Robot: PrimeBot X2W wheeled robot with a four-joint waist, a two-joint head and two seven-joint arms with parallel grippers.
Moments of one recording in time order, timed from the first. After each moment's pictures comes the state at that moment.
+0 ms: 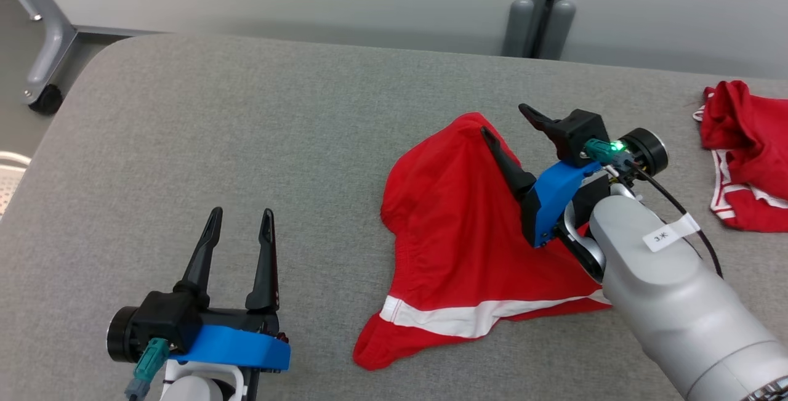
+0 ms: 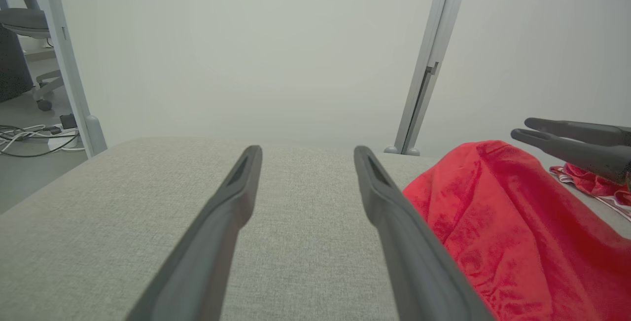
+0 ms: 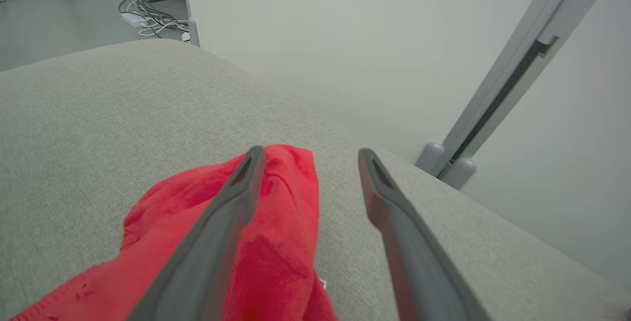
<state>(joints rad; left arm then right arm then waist) -0.10 0.05 -0.11 0.17 -0.19 -0.12 -0.26 -0.88 -0.15 0.63 1.01 0.33 0.13 -0.26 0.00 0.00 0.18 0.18</state>
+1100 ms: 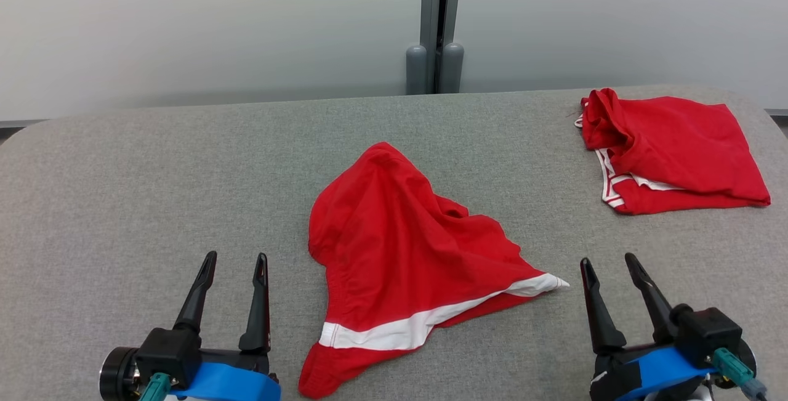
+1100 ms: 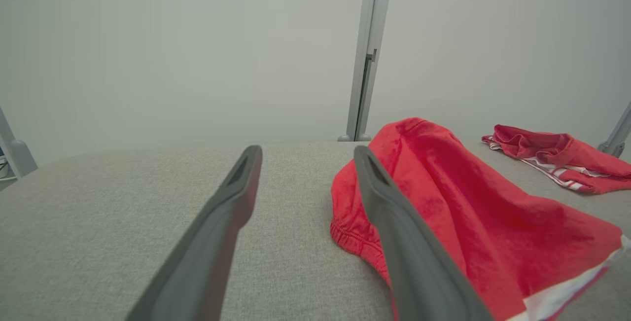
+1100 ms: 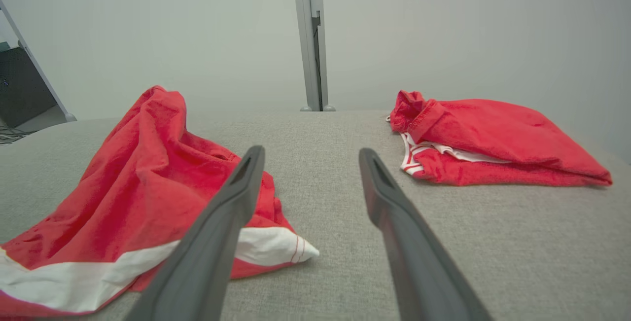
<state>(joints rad) 0.00 0.06 -0.07 0.18 -0.11 -0.13 -0.26 -0.07 -0.08 0.04 0.26 0.16 0.13 -0.26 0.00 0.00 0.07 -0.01</state>
